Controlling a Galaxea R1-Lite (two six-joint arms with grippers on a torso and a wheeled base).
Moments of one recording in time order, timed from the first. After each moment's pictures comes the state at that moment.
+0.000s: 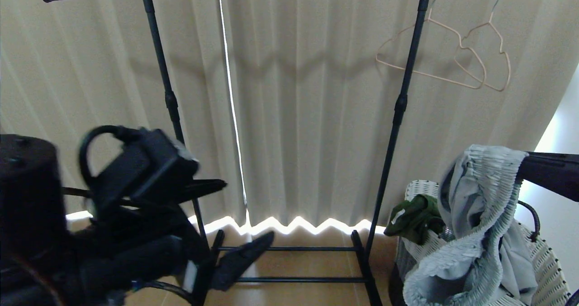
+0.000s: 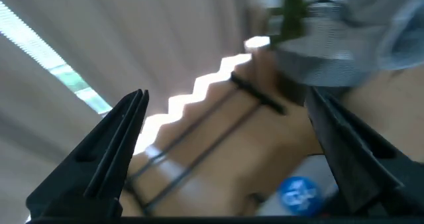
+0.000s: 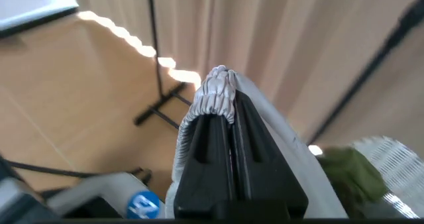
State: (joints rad) left arm -0.84 1.32 -0.66 -0.35 0.08 0.17; right arm 0.47 1.05 -0.82 -0.02 0.17 0.01
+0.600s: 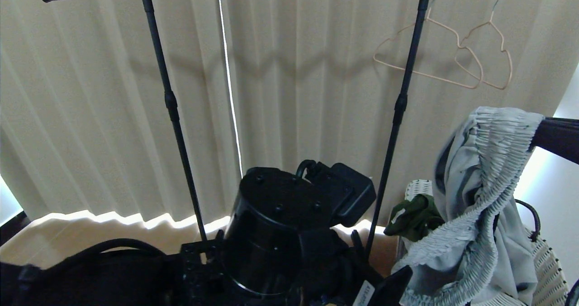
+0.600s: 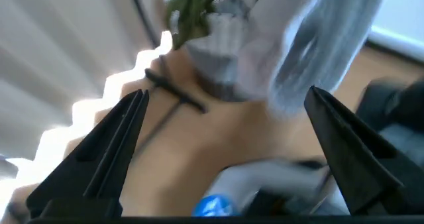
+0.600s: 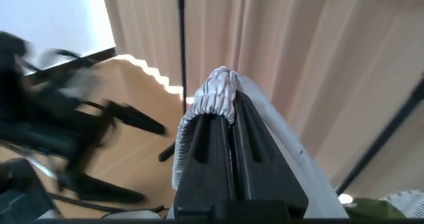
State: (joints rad) left arm -1.07 1.76 -0.92 -0.48 0.11 -0.09; right arm 0.55 1.05 -0.86 -0.12 0.18 0.06
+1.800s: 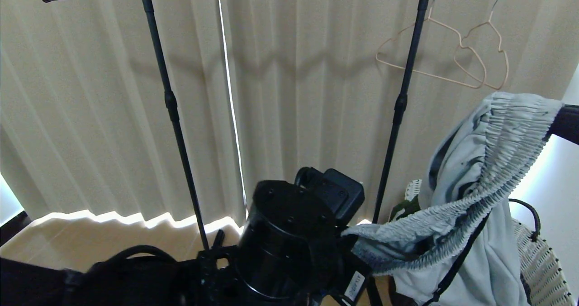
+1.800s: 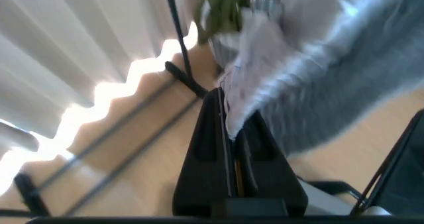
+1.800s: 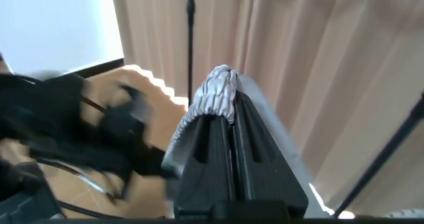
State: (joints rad) left arm -1.06 1.78 -0.89 -0.51 0.26 -0.04; right arm 0.53 1.05 -0.88 -0.12 0.19 0.05
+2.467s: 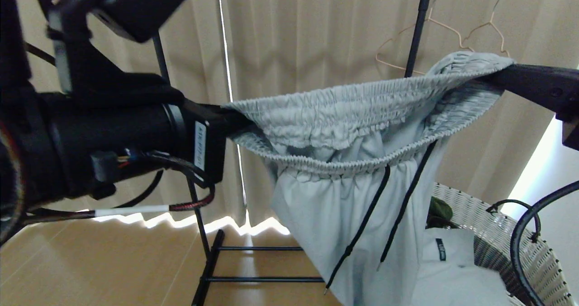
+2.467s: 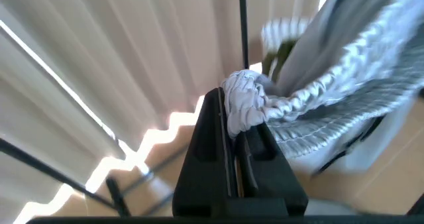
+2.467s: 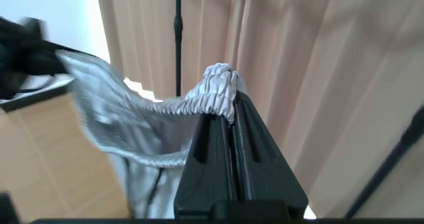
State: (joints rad) left arm -0.84 1.37 -1.17 0.01 0.22 0.08; right arm 0.51 1.19 -0.95 -0.28 0.19 0.05
